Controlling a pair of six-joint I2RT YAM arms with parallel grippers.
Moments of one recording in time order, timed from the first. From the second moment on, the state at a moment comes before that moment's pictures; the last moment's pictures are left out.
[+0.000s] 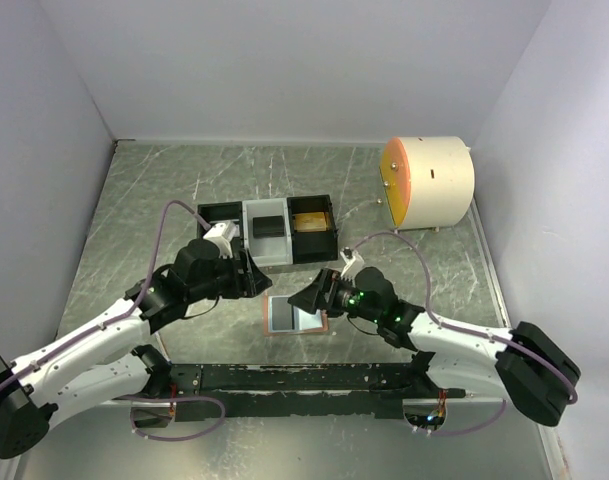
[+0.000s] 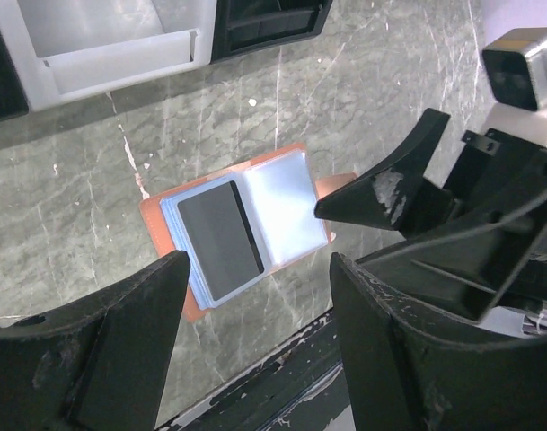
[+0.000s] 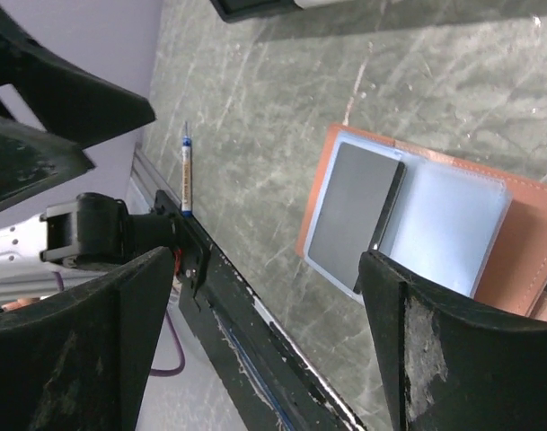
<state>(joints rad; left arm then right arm) -0.77 0.88 0.62 -0.28 0.03 -0.75 0.86 1.02 0.27 0.42 -0.15 0.95</state>
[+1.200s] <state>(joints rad) -0.90 1.23 0.55 -0.14 0.01 -0.89 0.85 1.44 0.44 0.30 -0.21 0.97</state>
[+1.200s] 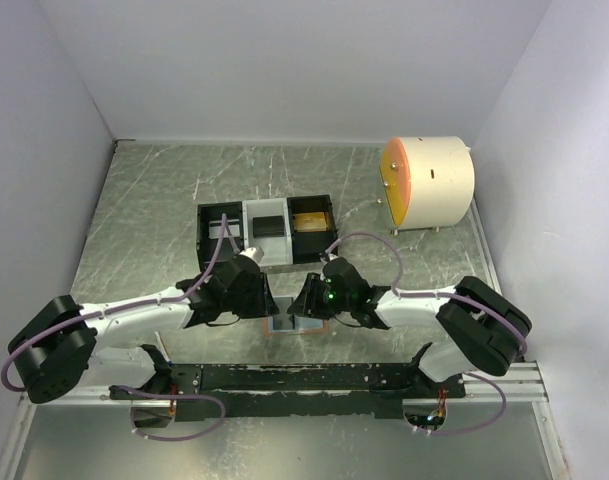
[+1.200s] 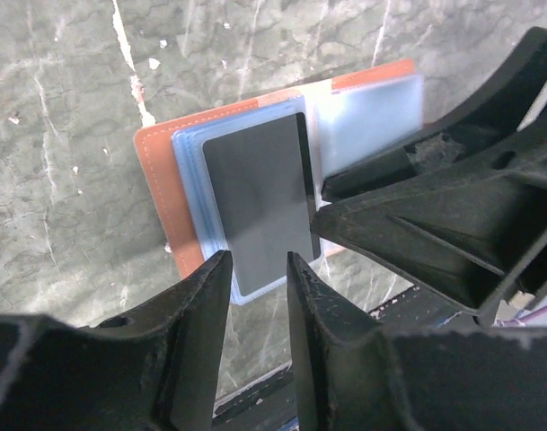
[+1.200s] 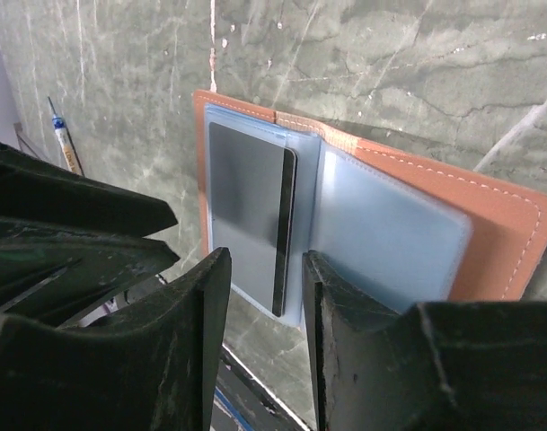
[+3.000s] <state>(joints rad) -0.97 1.38 0.59 -0.12 -0.11 -0.95 0.82 1.55 0.48 0.35 -0.26 0.94</state>
